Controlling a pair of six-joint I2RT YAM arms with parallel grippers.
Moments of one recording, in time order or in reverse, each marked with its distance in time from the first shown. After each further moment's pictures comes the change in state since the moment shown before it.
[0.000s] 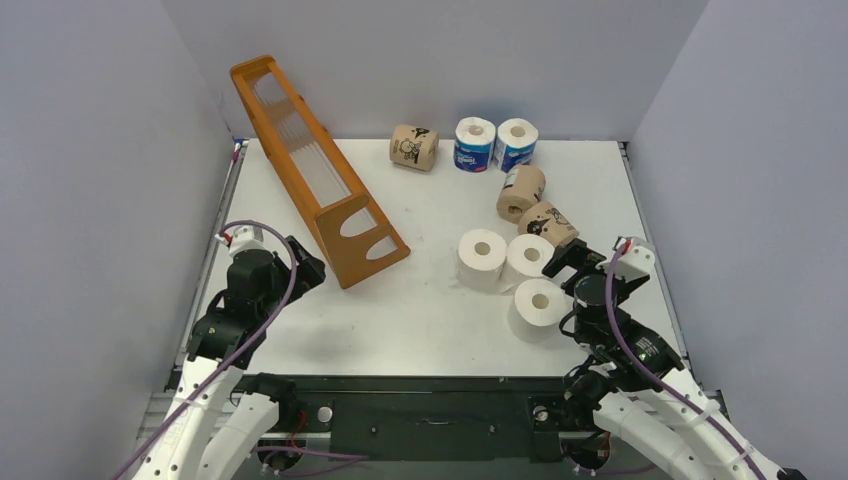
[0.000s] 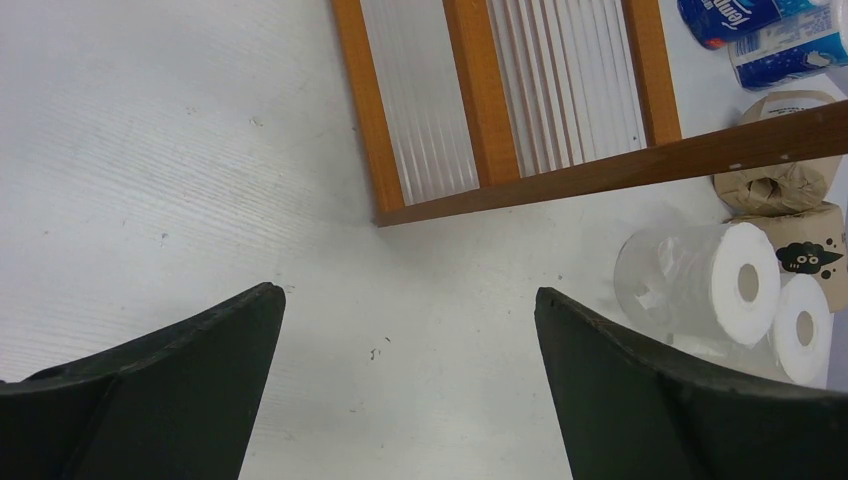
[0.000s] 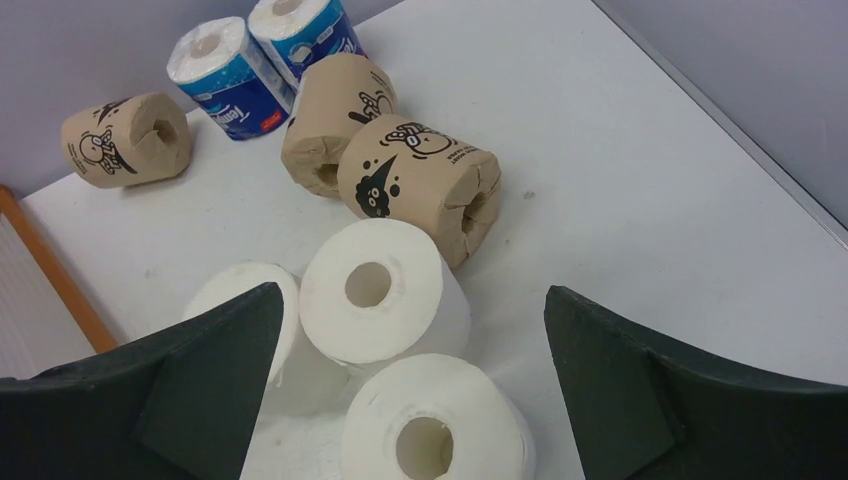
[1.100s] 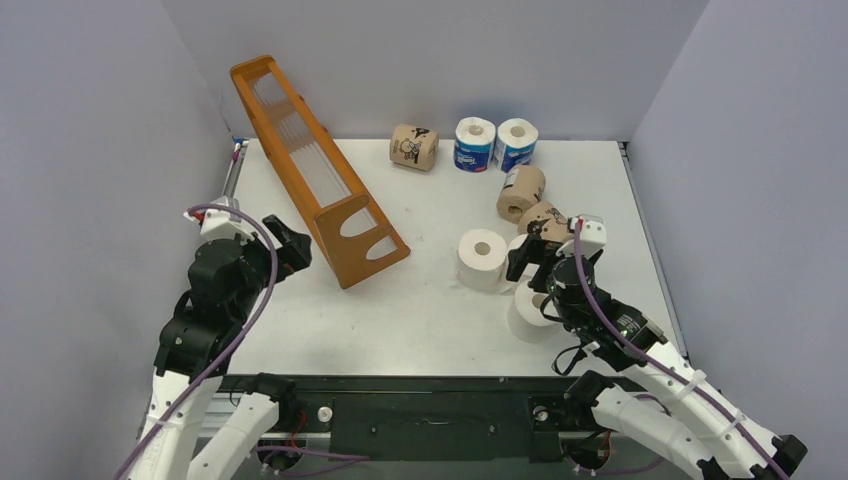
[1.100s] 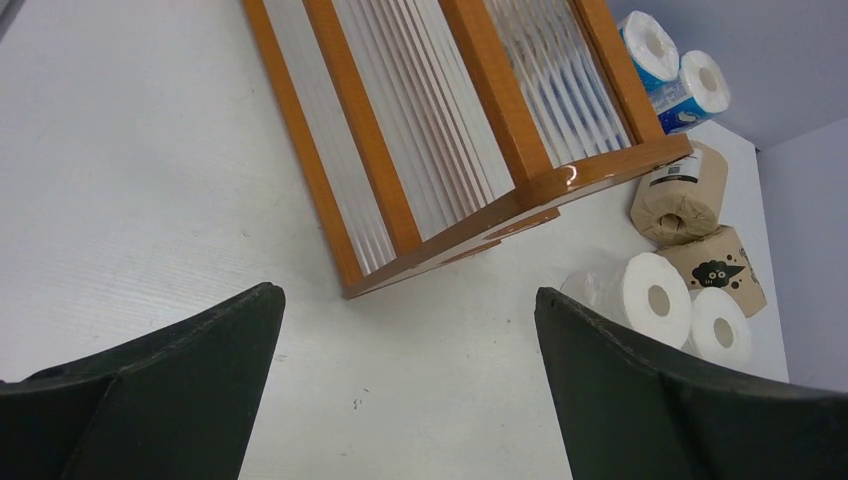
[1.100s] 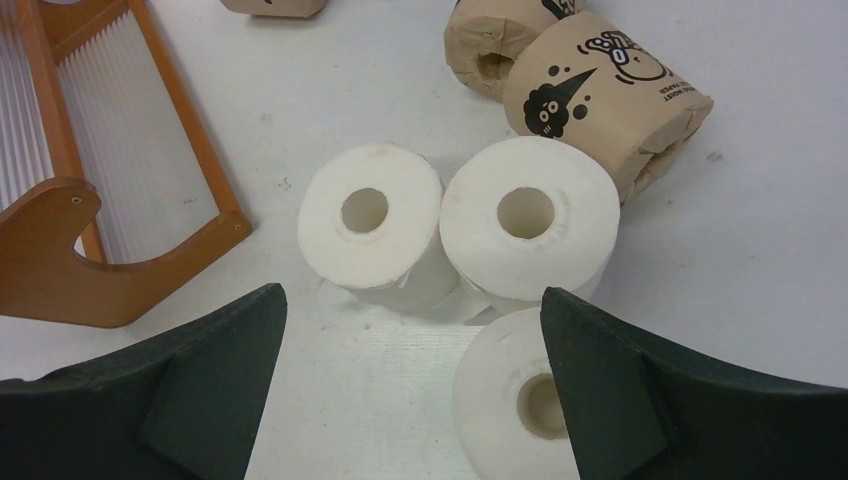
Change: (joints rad) left arm -0.001 -0.013 0.242 -0.041 -0.011 0.132; right arm 0.047 0.161 0.083 0.019 -0.344 -0.043
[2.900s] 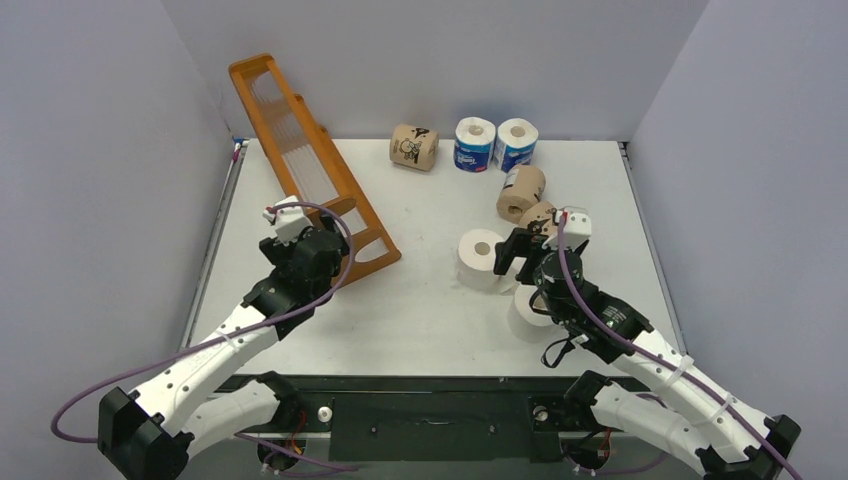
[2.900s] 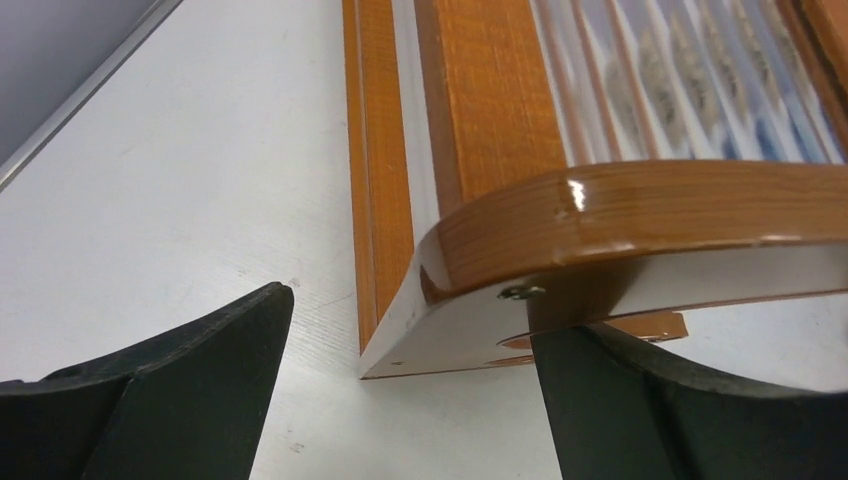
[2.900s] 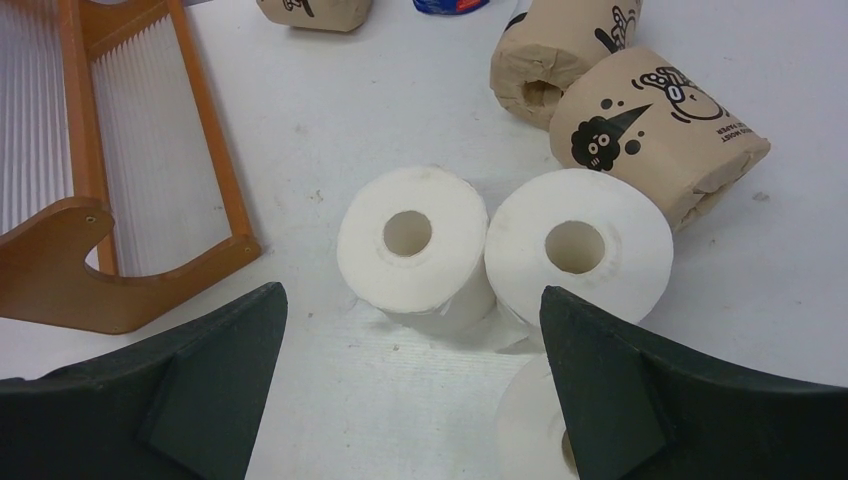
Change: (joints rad) left arm -0.380 0.346 -0.219 0.408 -0.685 -0.069; right arm 0.044 0.082 0.013 0.115 0.003 -0.039
